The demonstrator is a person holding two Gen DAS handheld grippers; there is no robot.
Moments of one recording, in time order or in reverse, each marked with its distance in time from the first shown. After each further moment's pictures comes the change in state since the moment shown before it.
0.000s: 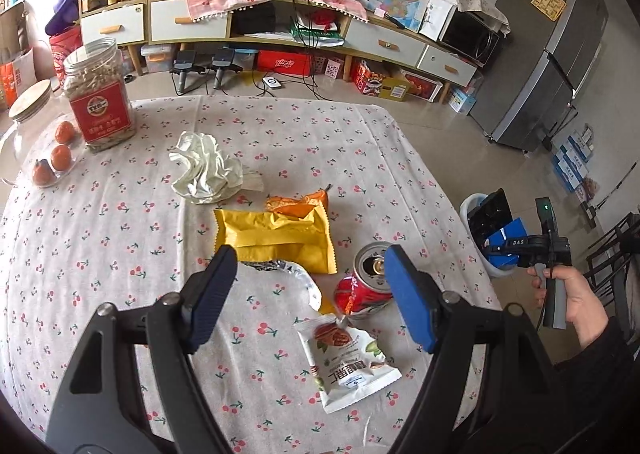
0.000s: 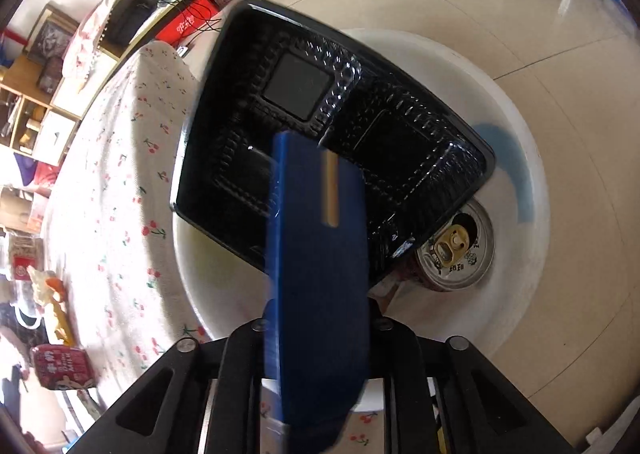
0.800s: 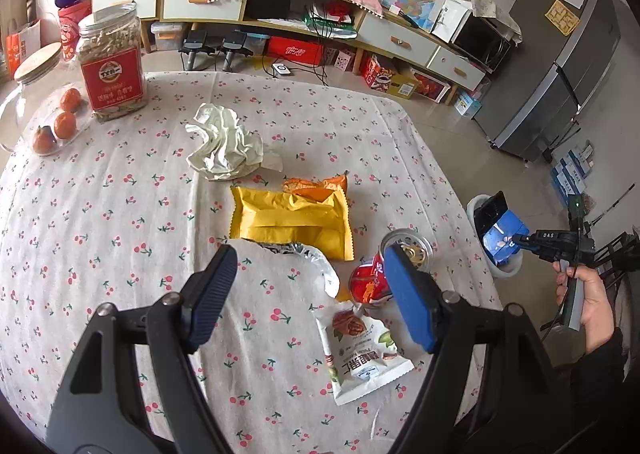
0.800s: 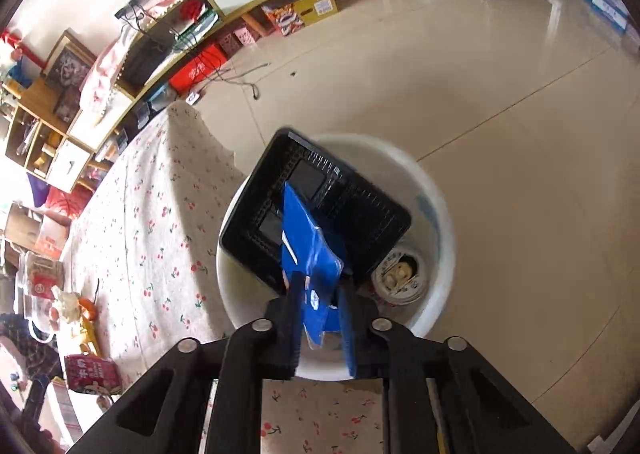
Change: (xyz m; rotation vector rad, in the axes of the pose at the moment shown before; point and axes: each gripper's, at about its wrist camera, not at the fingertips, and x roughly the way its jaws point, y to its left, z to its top) left arm 0.003 0.023 -0.009 -0.072 0.038 -0.022; right arm -0.058 0.005 0.000 -0.022 -0.136 0.012
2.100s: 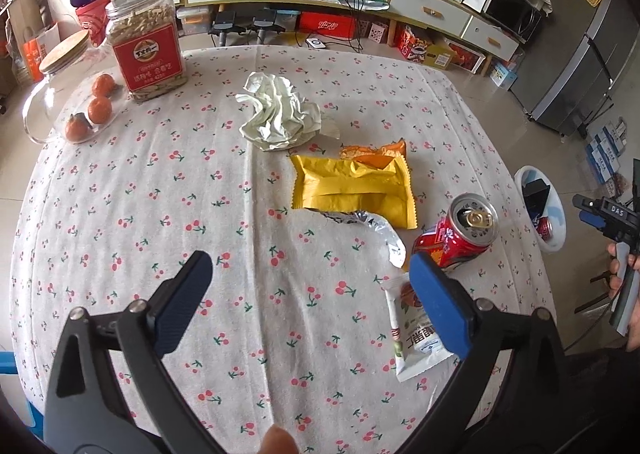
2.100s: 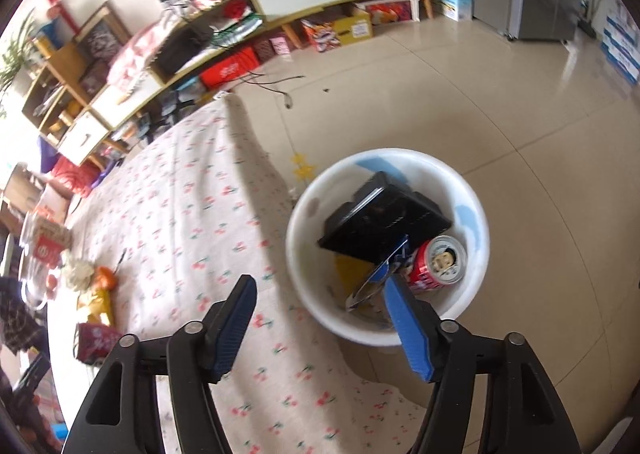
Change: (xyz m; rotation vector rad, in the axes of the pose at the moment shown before) left arm 0.004 0.026 -0.006 0.039 0.104 0.164; right arm -0.045 0.073 -0.037 -0.149 -0.114 -0.042
